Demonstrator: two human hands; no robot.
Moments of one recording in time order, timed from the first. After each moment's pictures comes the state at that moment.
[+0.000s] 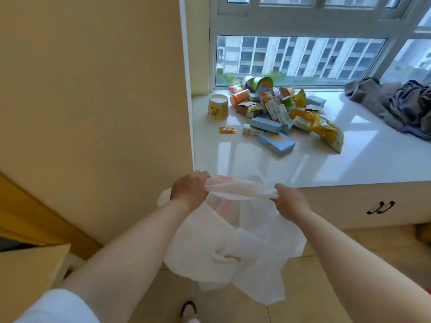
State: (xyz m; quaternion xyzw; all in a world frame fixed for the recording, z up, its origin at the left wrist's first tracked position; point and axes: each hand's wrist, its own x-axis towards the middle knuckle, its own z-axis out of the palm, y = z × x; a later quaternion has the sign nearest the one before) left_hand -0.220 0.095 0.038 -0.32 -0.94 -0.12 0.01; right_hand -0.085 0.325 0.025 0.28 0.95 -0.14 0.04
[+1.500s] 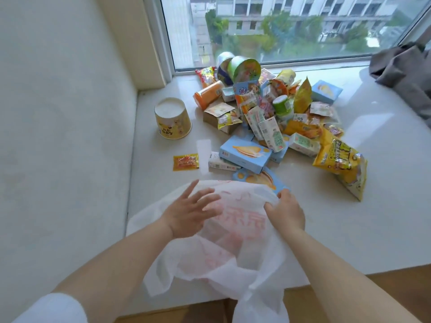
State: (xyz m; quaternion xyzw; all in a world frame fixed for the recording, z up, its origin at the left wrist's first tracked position) left_hand -0.501 0.417 -0.060 -0.66 -0.74 0.08 0.09; right_hand -0.364 0.647 -0.076 0.46 0.85 -0.25 0.03
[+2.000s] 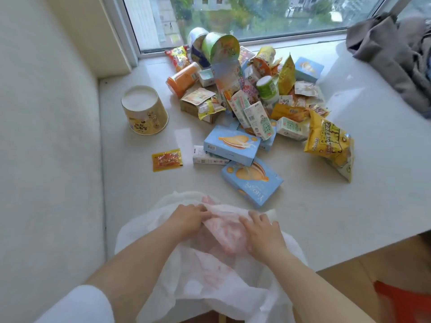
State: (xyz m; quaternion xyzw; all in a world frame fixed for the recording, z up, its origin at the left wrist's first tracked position) left_hand -0.519 0.453 -0.137 -0.54 -0.79 0.08 -0.29; right_hand -0.342 0.595 -0.133 0.20 0.95 -0.02 0.25
